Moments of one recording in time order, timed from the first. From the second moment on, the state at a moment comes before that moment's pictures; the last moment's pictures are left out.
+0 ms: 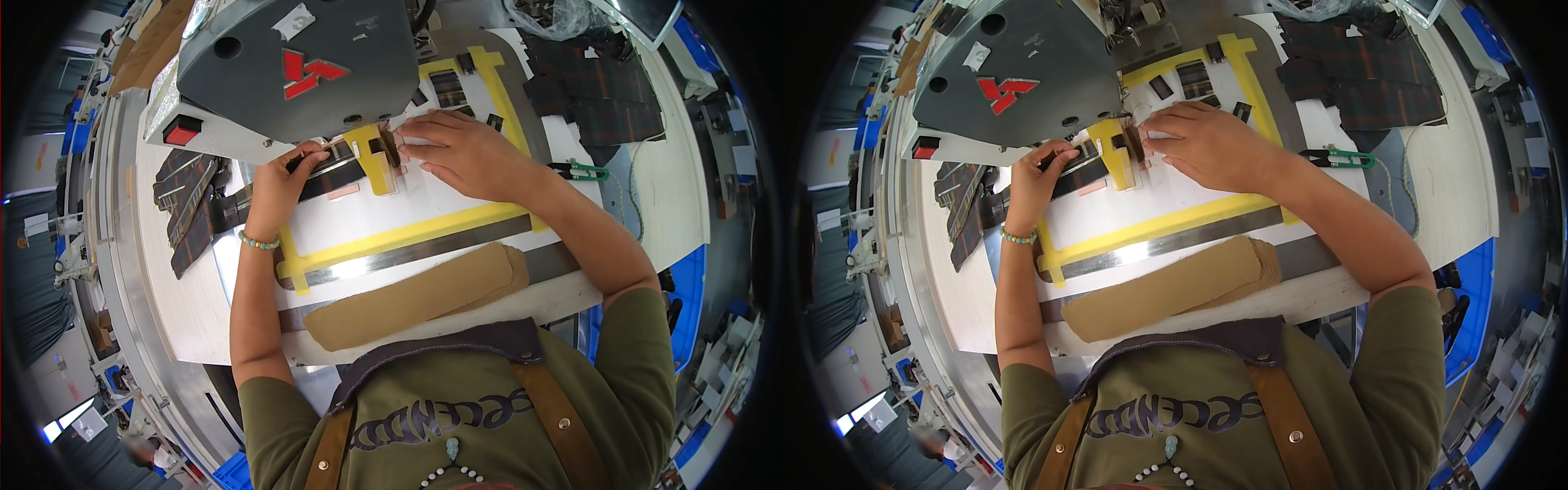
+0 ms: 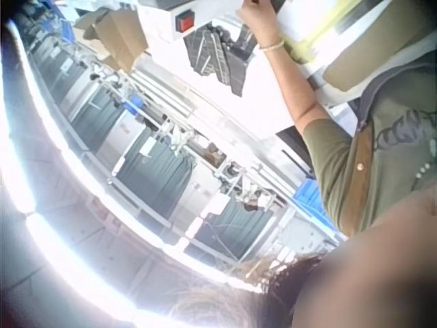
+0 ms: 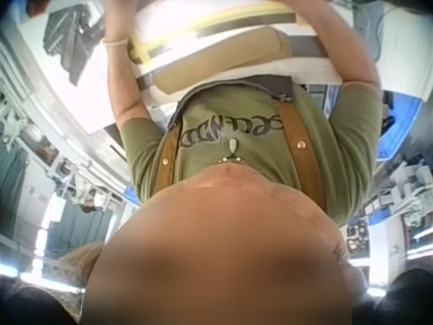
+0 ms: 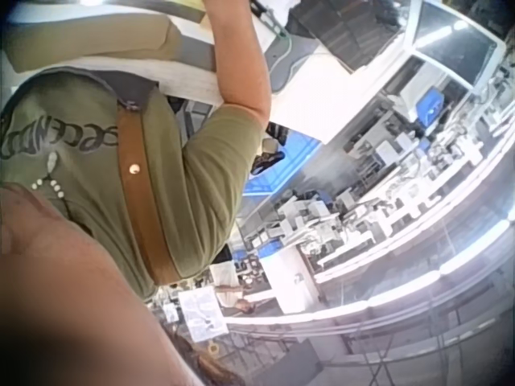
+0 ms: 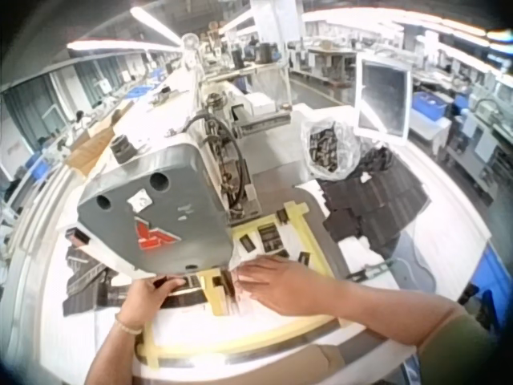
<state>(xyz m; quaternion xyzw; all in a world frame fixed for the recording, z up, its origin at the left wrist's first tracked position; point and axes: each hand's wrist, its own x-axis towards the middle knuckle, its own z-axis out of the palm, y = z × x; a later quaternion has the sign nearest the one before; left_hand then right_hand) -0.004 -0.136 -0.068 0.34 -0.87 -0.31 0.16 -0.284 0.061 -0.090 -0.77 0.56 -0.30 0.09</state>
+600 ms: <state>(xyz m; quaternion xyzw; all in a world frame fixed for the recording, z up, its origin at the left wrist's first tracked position) 0.012 -0.147 -0.061 0.31 -0.88 -0.33 0.16 -0.284 0.062 -0.085 -0.78 0.54 -0.33 0.01</state>
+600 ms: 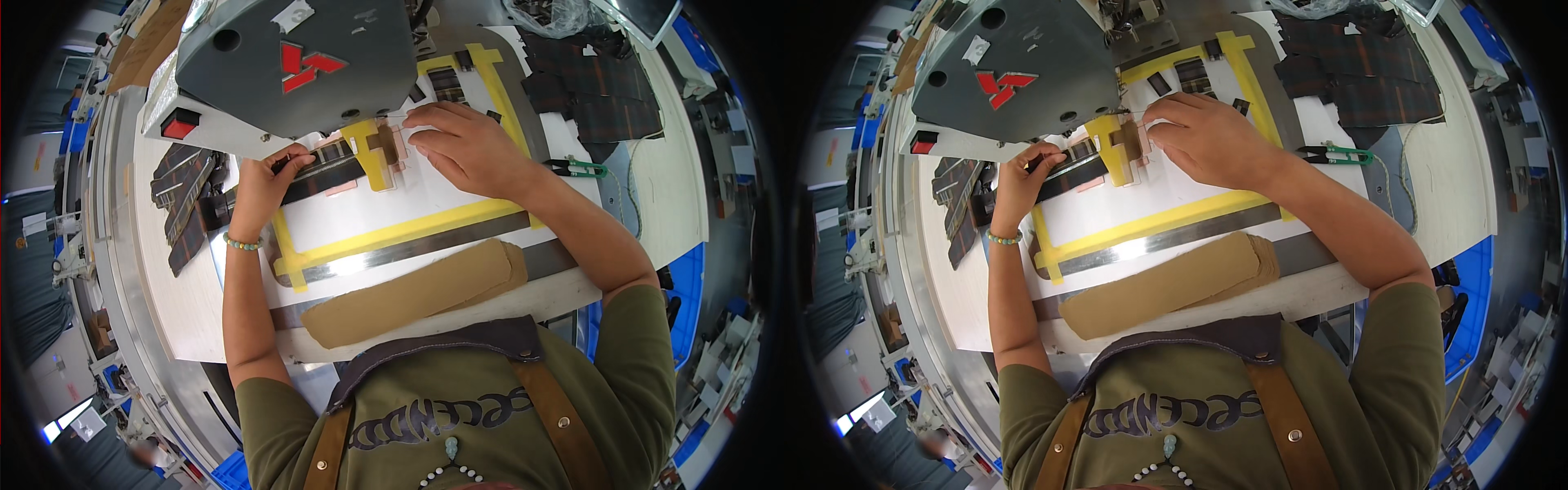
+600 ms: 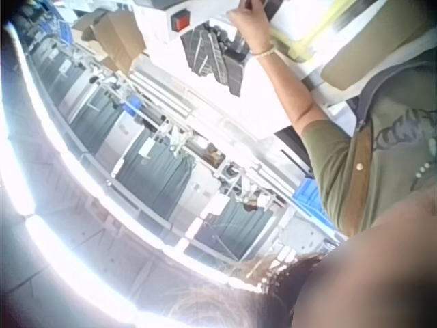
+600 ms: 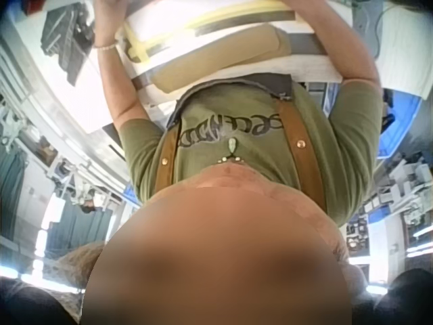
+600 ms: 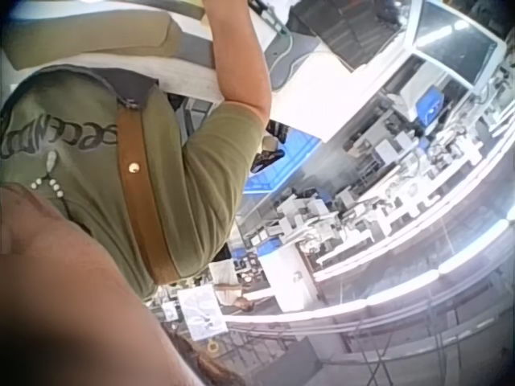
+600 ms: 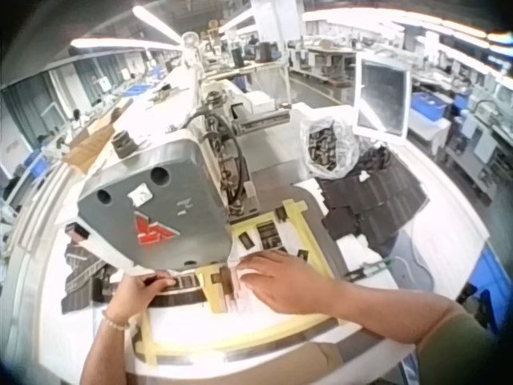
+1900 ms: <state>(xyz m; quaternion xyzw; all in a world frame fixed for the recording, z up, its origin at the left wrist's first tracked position) 0.014 -0.160 -0.041 0.32 -0.90 -0.26 0.11 -0.276 0.060 -0.092 -0.81 0.53 -0.23 0.03</state>
